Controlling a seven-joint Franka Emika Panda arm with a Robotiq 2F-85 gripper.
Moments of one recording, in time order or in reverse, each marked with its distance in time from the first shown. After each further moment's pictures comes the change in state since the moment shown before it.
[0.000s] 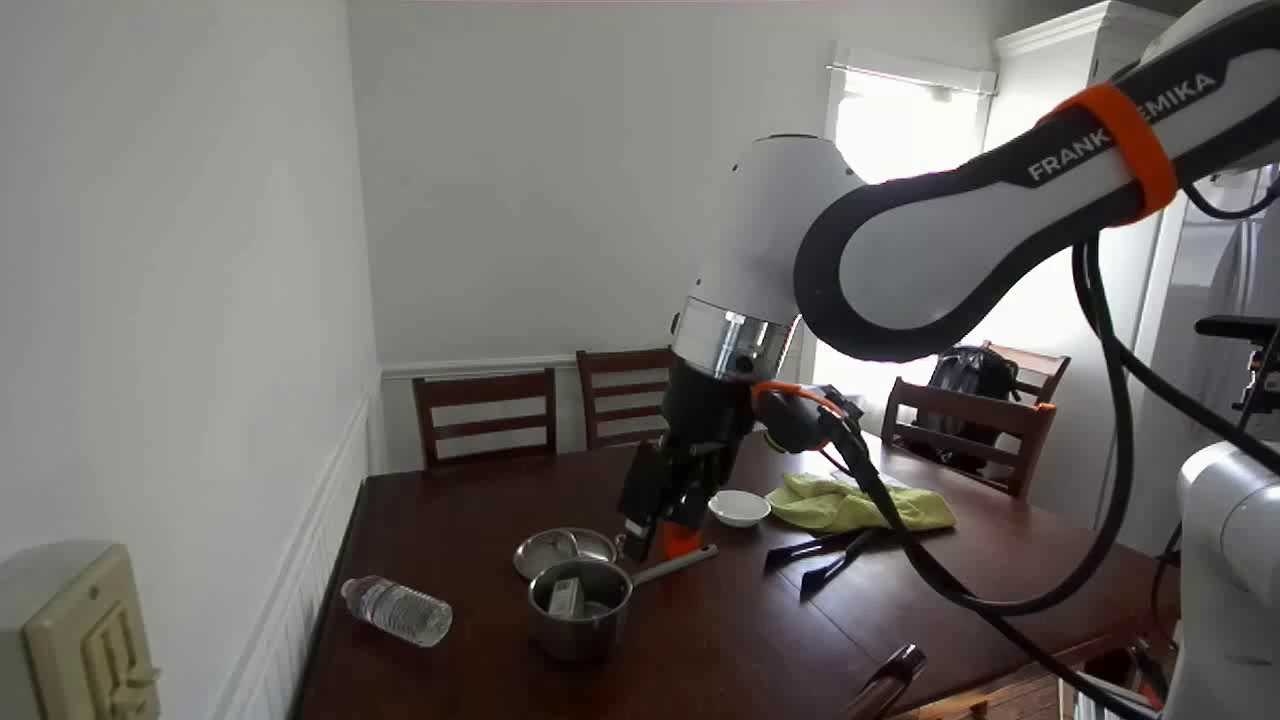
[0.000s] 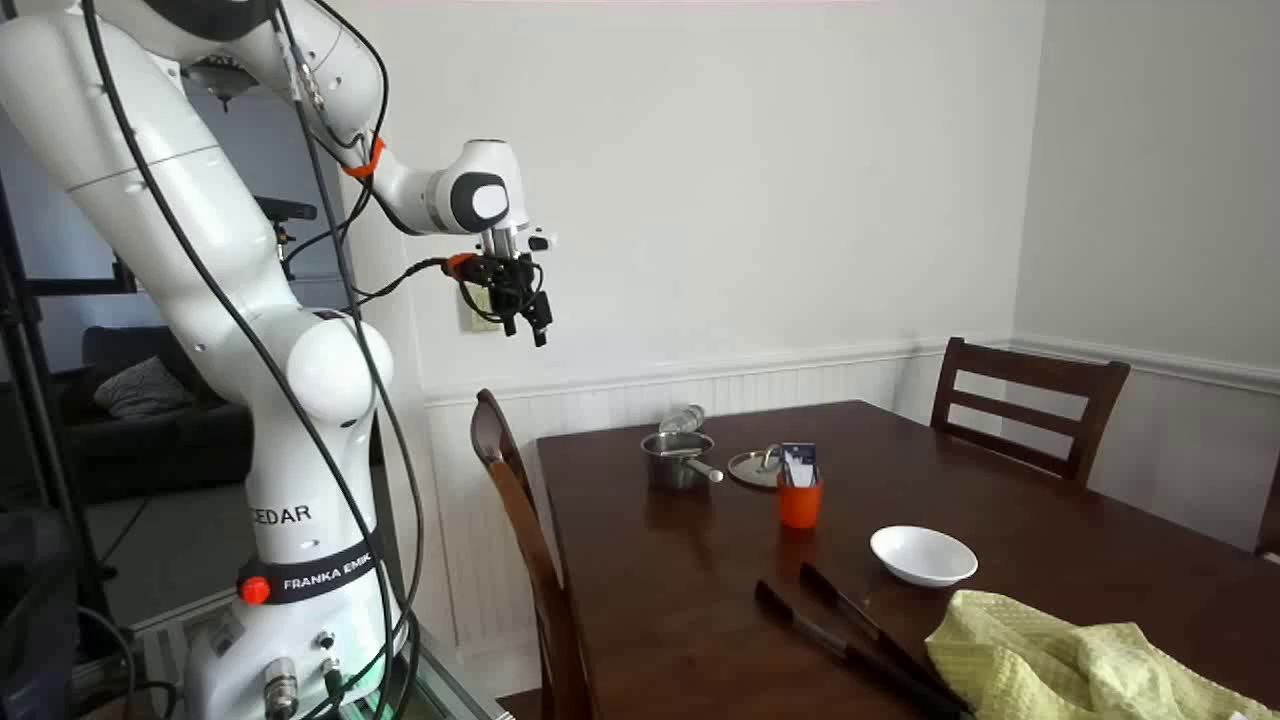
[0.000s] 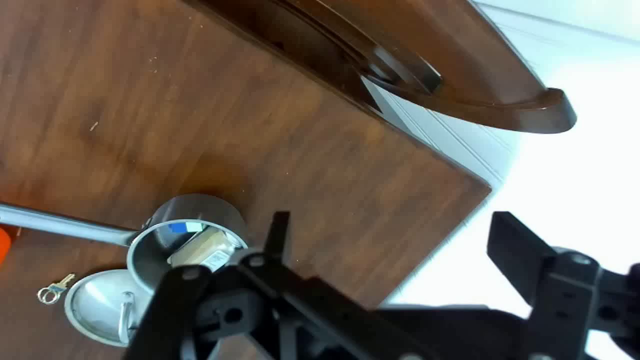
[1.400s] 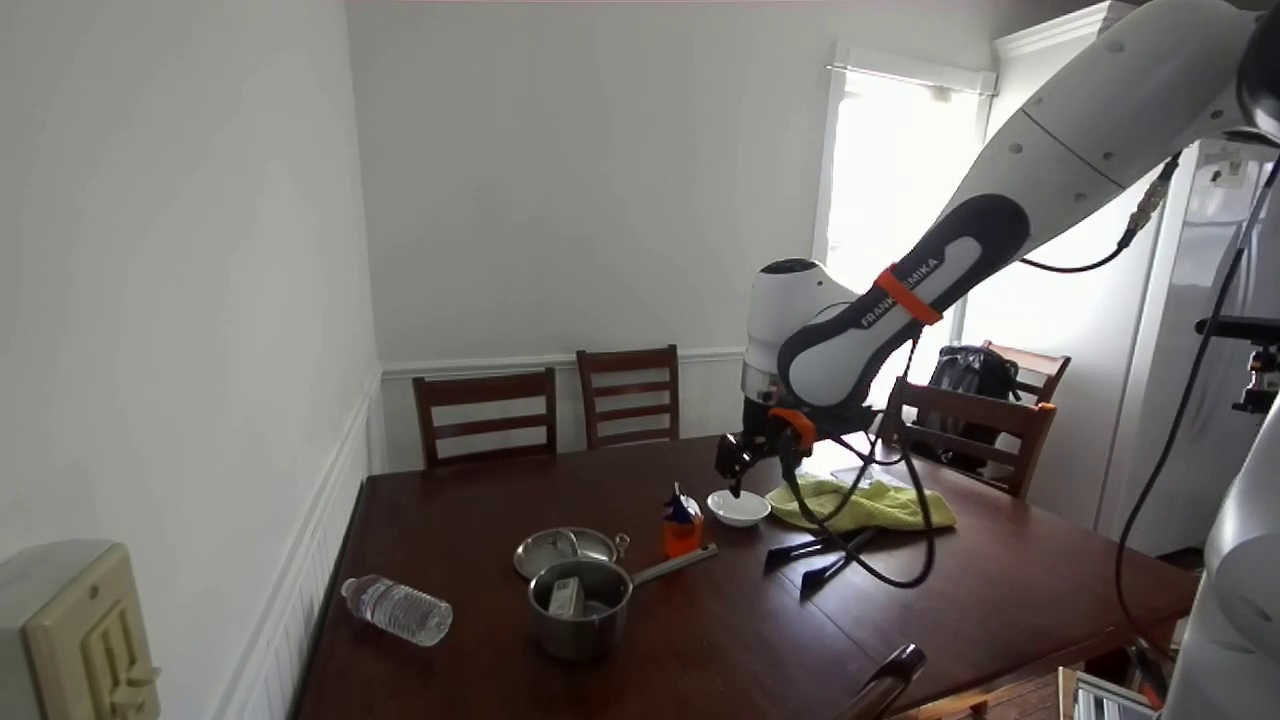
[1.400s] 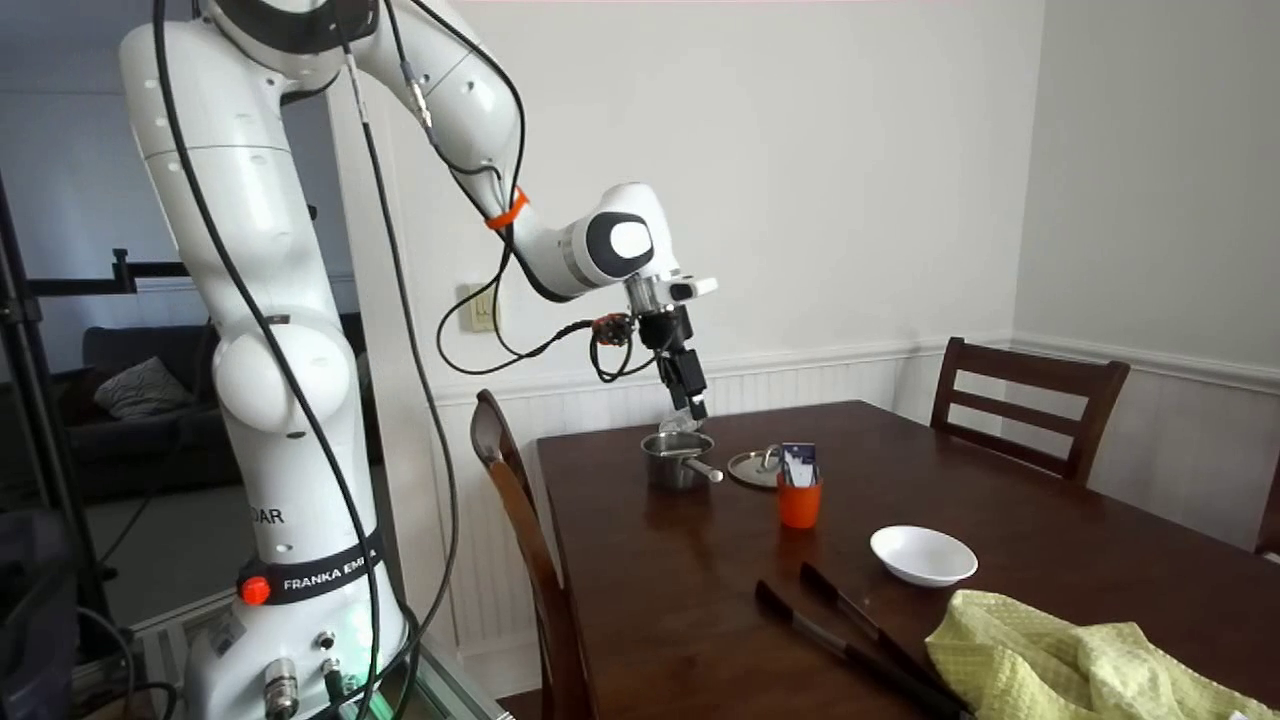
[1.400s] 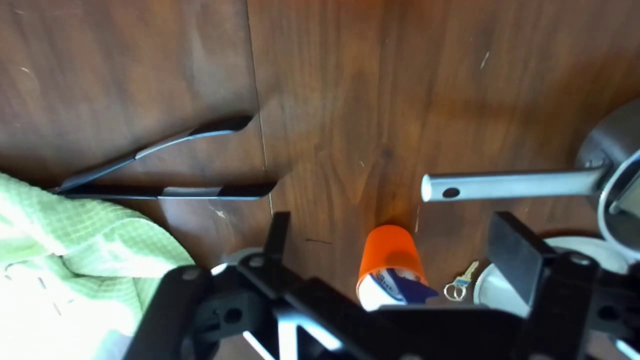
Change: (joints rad) arm -0.423 0.296 -0.238 0.038 -0.537 0.145 0.324
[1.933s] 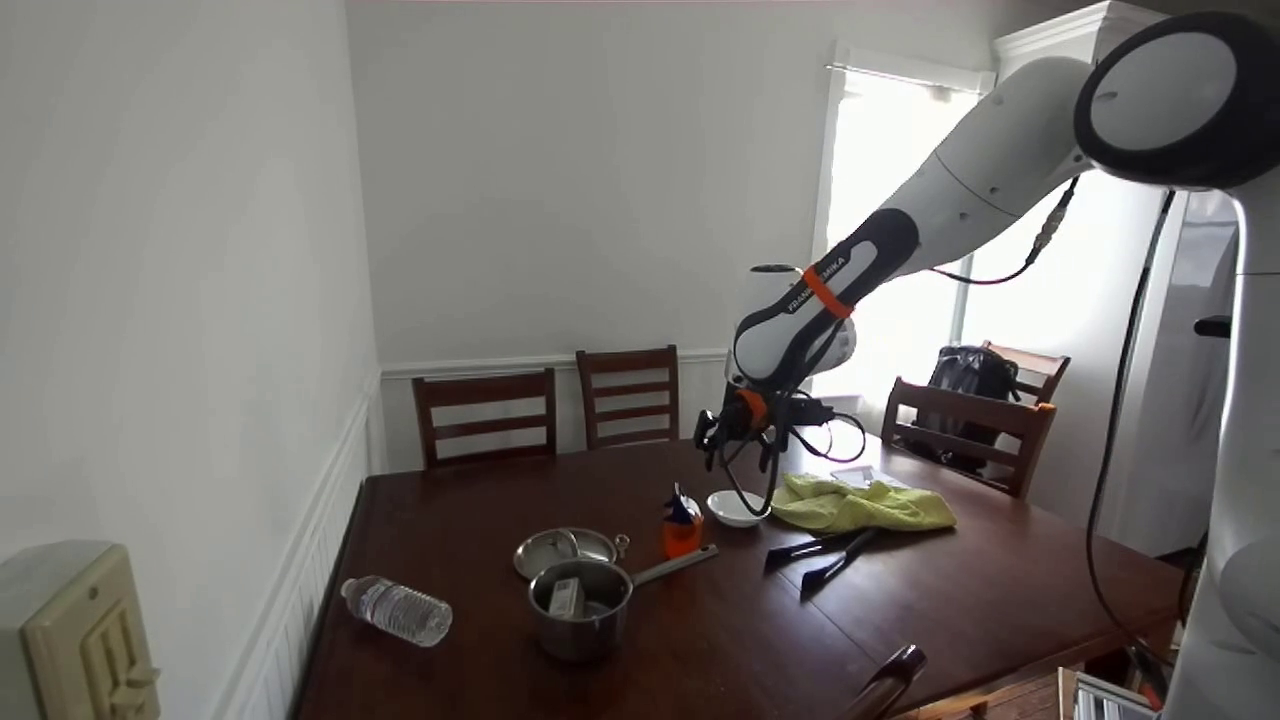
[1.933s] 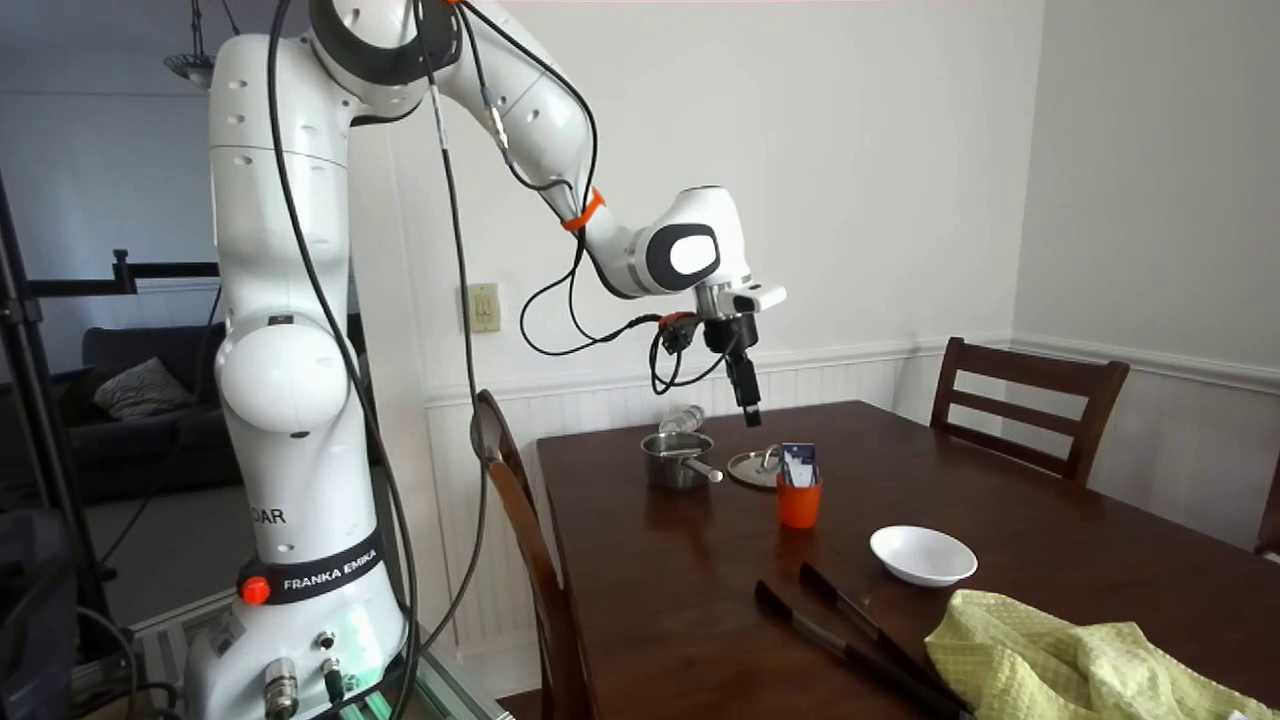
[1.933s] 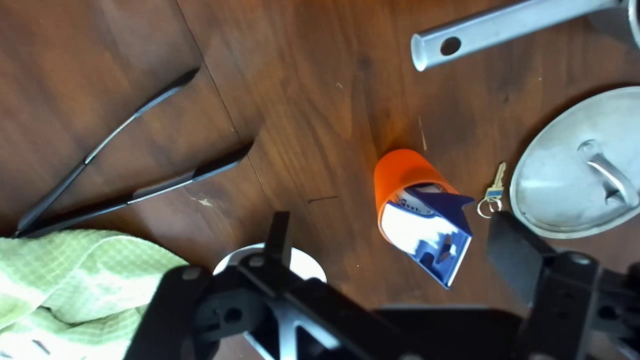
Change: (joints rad) arm 0.027 0.237 -0.128 0.250 0.236 0.034 -0.005
